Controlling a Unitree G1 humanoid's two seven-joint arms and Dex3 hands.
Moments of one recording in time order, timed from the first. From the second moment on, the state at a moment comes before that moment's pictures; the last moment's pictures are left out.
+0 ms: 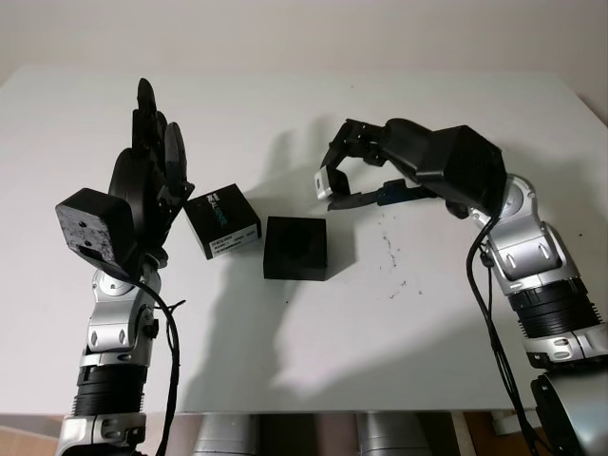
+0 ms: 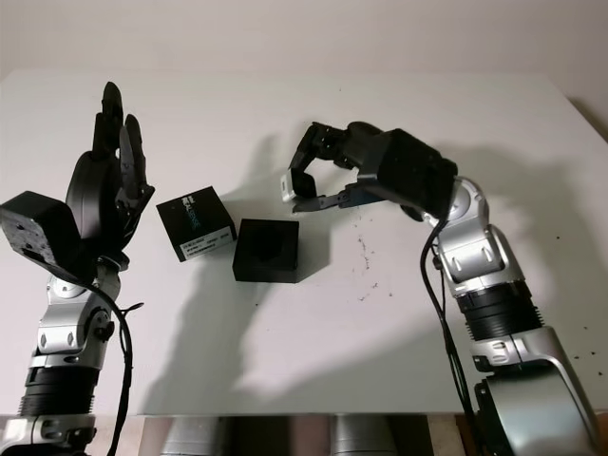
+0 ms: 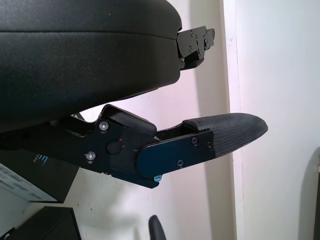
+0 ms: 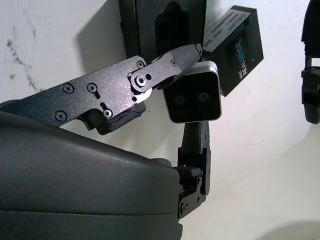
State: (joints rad) left arm -0.41 0.20 0.18 0.16 -0.13 -0.08 -0.09; right arm -0.68 -0.46 0.17 0.21 -0.15 0.18 0.53
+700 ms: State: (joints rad) left arm -0.41 0.19 0.18 0.16 -0.13 -0.08 -0.08; right arm -0.60 -0.36 0.19 0.14 -0.19 0.25 0.43
